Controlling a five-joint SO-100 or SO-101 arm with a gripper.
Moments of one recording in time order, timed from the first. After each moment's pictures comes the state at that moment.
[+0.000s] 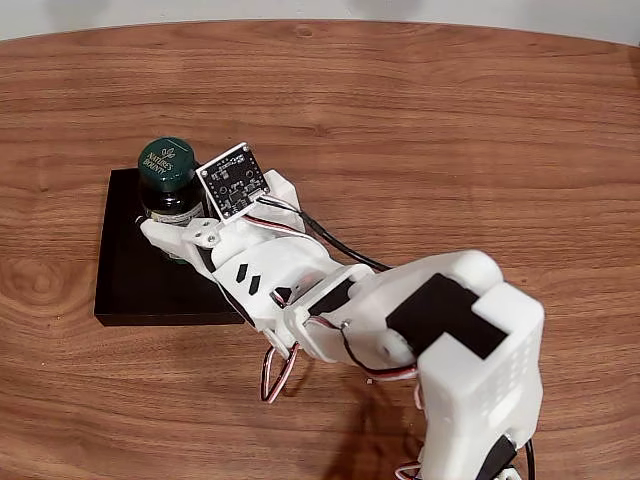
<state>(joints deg) -39.3 71.4 130.0 -49.0 178.3</state>
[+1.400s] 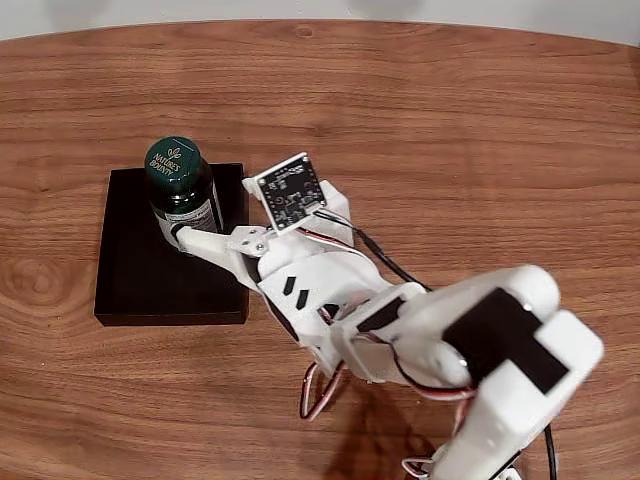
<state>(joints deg) -34.1 83.9 146.9 -53.7 178.3</state>
